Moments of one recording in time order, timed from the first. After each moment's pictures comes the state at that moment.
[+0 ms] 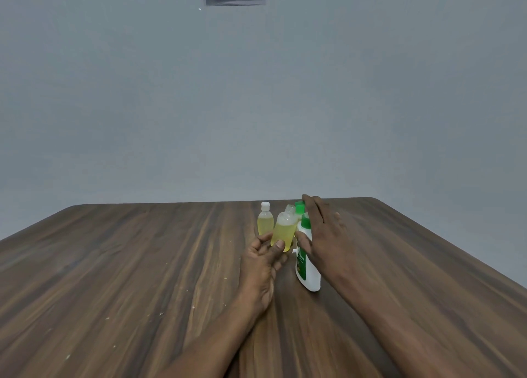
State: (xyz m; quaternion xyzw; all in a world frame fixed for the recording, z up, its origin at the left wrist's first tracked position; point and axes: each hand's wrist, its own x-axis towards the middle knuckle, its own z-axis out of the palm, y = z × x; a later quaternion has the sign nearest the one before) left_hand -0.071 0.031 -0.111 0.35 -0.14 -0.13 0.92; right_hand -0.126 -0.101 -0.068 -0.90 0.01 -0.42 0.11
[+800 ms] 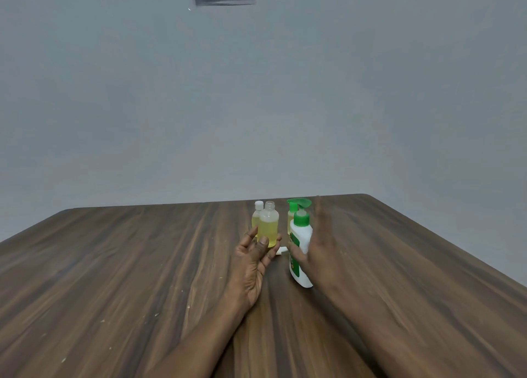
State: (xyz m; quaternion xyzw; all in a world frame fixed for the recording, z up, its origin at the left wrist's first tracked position) left_hand -0.066 0.041 -0.109 0.30 -0.16 -0.15 0.93; right_hand -0.128 -0.095 -0.096 -0.83 0.00 -0.45 0.34
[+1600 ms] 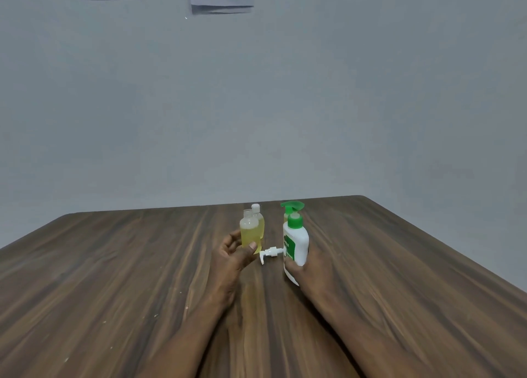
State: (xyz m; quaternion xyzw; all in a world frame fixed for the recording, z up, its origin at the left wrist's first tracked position) left_hand -0.050 0.072 -0.115 0.54 -0.21 -0.04 0.82; right_hand -0.136 -0.087 -0.119 -0.83 0.14 -0.32 0.43
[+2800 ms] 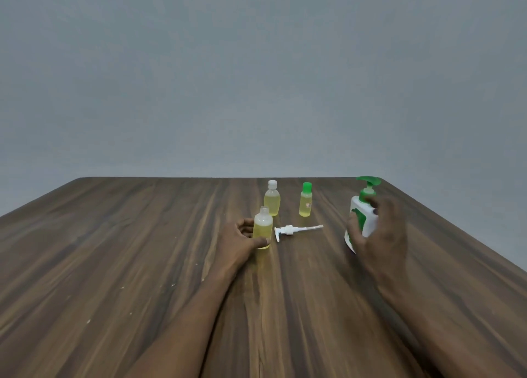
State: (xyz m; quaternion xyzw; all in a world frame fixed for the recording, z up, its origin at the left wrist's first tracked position) left_hand -0.033 0.094 -0.119 0.74 -0.16 0.00 0.65; right_hand -0.178 -0.124 -0.078 -0.79 0.10 -0.57 0.18
